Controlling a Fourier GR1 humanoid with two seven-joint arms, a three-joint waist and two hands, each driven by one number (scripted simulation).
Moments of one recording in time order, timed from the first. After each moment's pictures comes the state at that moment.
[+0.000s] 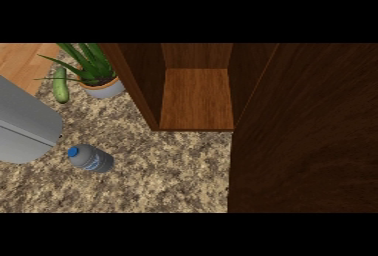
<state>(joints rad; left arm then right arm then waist) 0.65 0.59 0.35 -2.34 1.17 -0.73 0.20 0.40 -0.18 -0.07 -2.40 -0.34 0.21 0.21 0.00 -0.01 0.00</state>
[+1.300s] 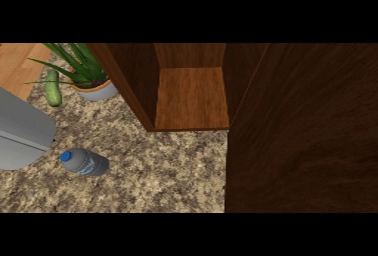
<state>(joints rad) 0.53 0.54 0.48 -2.12 1.10 -0.73 0.27 0.48 -0.18 -0.15 -2.39 -0.41 0.32 0.15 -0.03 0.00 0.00</state>
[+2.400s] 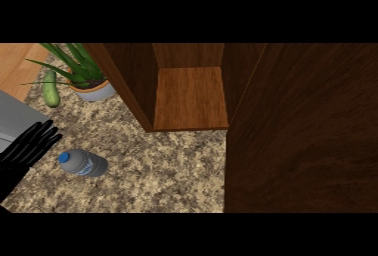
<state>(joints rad) 0.05 0.29 0.38 -1.57 0.33 -0.85 0.01 0.58 -0.20 -0.23 -2.37 -0.49 0.43 0.06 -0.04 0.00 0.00</state>
